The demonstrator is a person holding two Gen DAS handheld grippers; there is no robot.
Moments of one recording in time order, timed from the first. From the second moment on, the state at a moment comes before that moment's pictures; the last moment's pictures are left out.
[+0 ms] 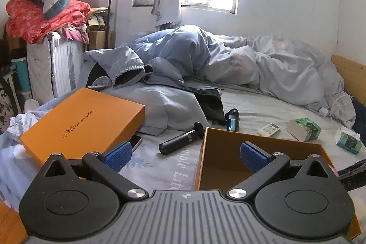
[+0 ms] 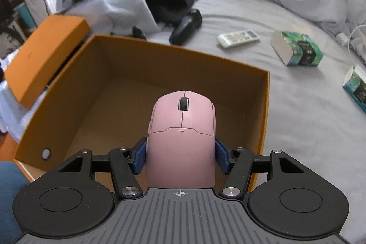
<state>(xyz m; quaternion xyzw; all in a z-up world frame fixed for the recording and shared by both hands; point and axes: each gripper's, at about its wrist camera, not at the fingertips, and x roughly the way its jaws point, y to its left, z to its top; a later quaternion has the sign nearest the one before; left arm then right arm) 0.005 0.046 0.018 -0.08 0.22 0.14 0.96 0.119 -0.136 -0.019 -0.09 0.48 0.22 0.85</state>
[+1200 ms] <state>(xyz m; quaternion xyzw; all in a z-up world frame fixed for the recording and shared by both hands) 0.008 0.053 0.013 -0.09 0.23 0.14 0.96 0.132 -0.090 -0.099 -0.17 0.59 0.19 0.77</state>
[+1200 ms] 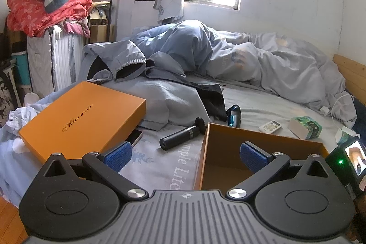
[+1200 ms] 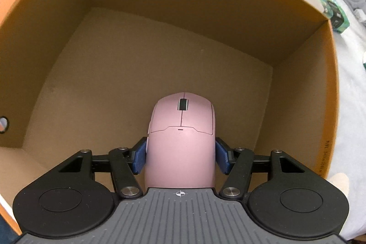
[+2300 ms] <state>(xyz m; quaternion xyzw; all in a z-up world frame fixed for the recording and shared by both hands) 0.005 0.052 0.015 -0.09 0.23 0.14 0.96 0.098 -0.121 -0.008 -0.09 0.49 0.23 0.83</state>
